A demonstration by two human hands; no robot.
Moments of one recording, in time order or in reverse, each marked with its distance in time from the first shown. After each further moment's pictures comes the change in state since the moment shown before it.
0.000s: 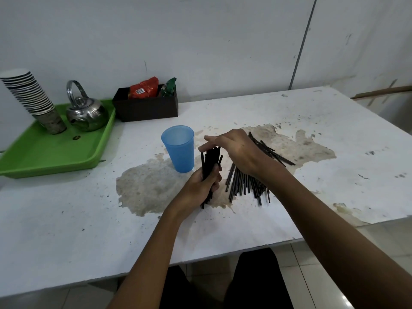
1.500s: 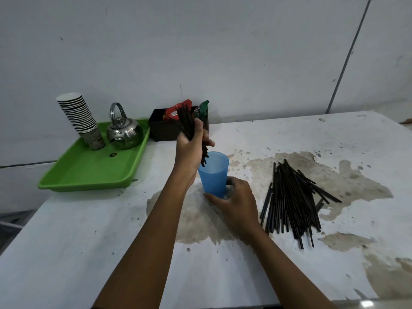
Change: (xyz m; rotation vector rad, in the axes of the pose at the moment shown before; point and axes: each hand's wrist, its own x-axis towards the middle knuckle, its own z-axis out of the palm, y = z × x) left_hand 0.062 0.095 -0.088 -0.155 0.562 0.309; right_hand 0.034 0.074 0.118 -0.144 0.471 0.105
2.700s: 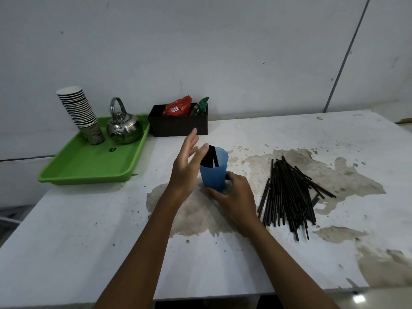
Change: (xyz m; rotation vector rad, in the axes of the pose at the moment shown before) left_hand -0.038 -0.027 -0.034 0.296 -0.176 0.029; right_hand -0.001 -0.012 -0.008 0.076 -0.064 -0.045
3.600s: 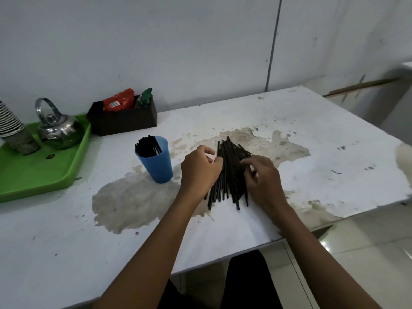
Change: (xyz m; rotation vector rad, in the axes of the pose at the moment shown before) left_hand -0.039 0.017 0.145 0.611 -0.089 -0.002; right_hand -0.042 0.067 -0.164 -0.404 0.284 -0.108
